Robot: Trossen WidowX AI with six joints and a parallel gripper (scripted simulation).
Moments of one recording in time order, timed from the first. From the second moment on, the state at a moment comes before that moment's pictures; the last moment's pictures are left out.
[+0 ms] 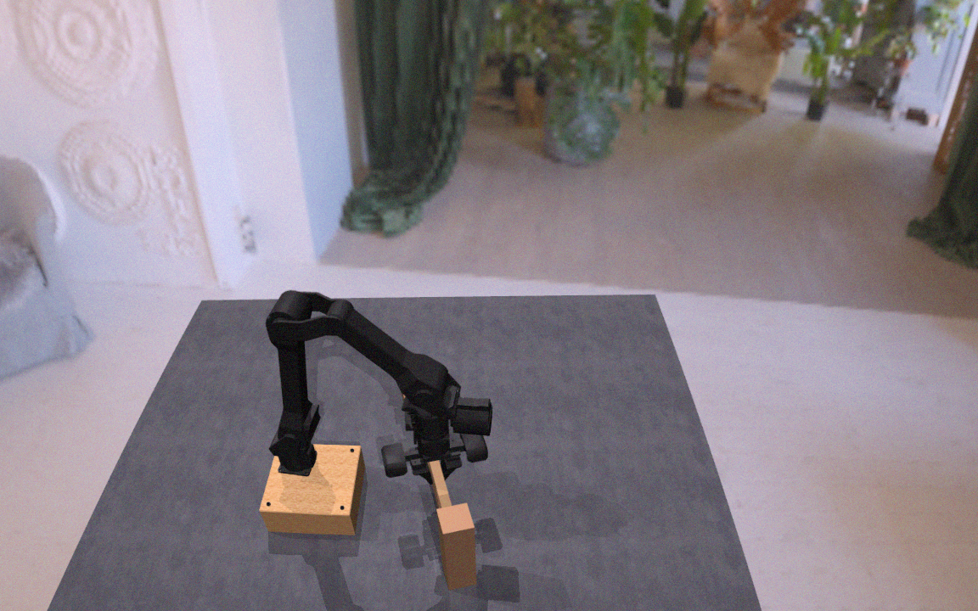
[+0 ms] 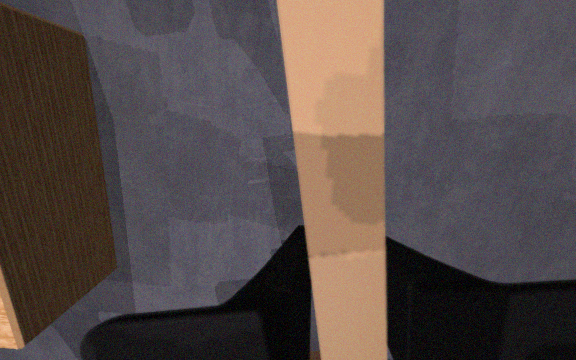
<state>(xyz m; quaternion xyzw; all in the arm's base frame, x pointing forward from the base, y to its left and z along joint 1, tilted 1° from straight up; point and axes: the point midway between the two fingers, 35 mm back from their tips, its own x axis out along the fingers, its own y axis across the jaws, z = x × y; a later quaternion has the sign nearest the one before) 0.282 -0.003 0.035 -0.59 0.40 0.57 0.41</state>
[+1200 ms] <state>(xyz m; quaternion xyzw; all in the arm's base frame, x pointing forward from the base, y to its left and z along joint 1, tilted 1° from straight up) 0.285 -0.014 0.035 -0.59 0.40 0.57 0.41</state>
